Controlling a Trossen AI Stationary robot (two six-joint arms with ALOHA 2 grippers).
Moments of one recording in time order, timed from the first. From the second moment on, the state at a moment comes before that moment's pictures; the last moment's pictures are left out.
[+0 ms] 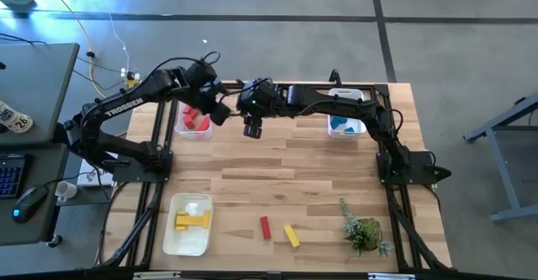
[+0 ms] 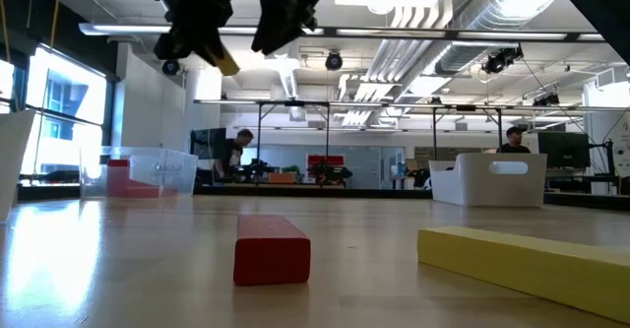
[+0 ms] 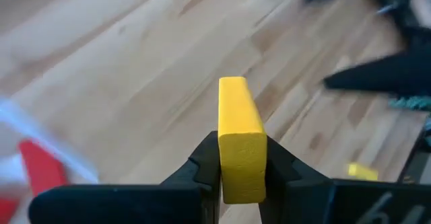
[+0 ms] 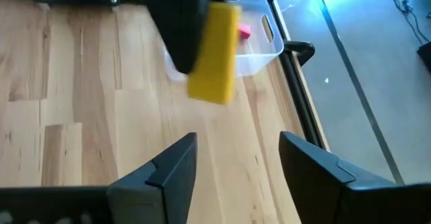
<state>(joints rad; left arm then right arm) 0.65 1.26 1.24 -1.00 0.25 -0.39 -0.14 2.13 2.23 -0.86 0.23 -0.16</state>
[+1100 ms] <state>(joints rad) -0.15 1.25 1.05 -1.29 0.56 -0.93 -0.19 2.13 2.23 -0.94 0.13 -0.19</state>
